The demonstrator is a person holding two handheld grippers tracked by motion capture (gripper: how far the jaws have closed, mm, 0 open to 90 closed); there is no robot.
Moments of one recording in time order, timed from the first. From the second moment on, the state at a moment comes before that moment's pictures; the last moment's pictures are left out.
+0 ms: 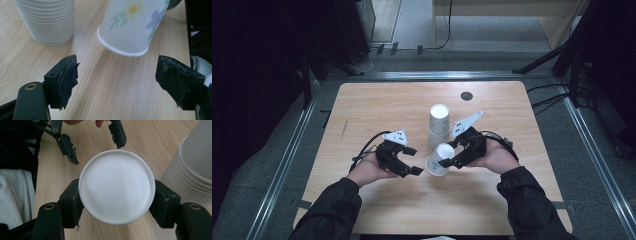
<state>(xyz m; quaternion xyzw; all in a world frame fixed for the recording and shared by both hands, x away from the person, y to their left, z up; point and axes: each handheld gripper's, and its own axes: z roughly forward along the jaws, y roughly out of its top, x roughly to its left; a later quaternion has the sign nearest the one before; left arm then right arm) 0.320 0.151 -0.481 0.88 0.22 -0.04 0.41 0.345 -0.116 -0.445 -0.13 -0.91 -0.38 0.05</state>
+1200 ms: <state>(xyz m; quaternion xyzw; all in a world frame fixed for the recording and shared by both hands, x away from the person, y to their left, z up) 0.319 0.131 -0.490 0.89 0.17 -0.06 0.41 0.342 -0.094 -0.463 -0.13 -0.88 -0.44 0.12</state>
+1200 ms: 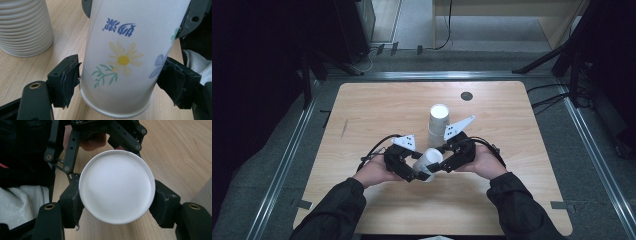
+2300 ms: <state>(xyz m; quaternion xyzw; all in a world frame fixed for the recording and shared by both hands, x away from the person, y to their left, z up) 0.322 0.150 -0.467 0.91 0.16 -0.04 0.39 0.341 -0.106 -0.457 -0.14 -0.88 -0.45 0.10</state>
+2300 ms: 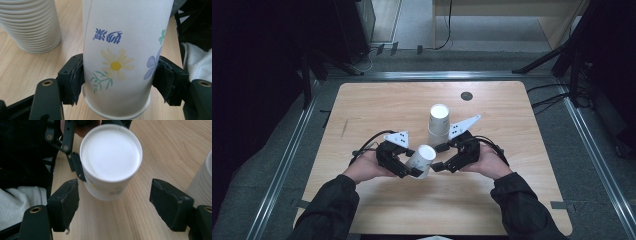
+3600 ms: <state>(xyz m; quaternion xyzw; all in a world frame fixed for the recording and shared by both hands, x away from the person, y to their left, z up) 0.320 0.126 -0.455 0.97 0.09 0.00 0.22 0.334 -0.092 -0.477 -0.12 -0.88 -0.46 0.06</state>
